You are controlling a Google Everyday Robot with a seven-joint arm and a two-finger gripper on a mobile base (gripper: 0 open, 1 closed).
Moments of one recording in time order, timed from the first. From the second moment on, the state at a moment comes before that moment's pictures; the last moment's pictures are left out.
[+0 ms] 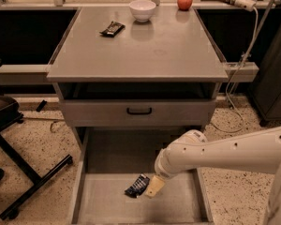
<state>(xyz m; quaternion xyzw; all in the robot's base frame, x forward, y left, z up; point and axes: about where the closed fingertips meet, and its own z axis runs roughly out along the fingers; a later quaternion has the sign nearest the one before) 0.502 -0.068 0.488 -0.55 0.82 0.06 0.17</state>
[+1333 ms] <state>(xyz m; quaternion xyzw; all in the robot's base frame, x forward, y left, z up) 0.512 -0.067 0.421 -0.49 0.84 0.16 0.18</state>
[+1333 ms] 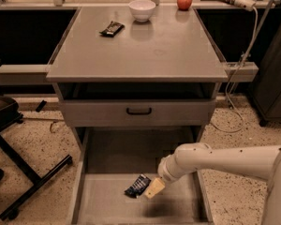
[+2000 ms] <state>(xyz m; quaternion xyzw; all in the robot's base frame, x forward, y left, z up) 0.471 -0.043 0.406 -0.51 0.83 0.18 0.17</state>
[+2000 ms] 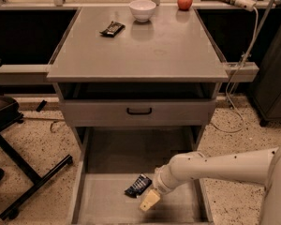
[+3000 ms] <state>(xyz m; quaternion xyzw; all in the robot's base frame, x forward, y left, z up) 0.477 -0.001 0.360 -0.49 0.84 0.17 0.16</state>
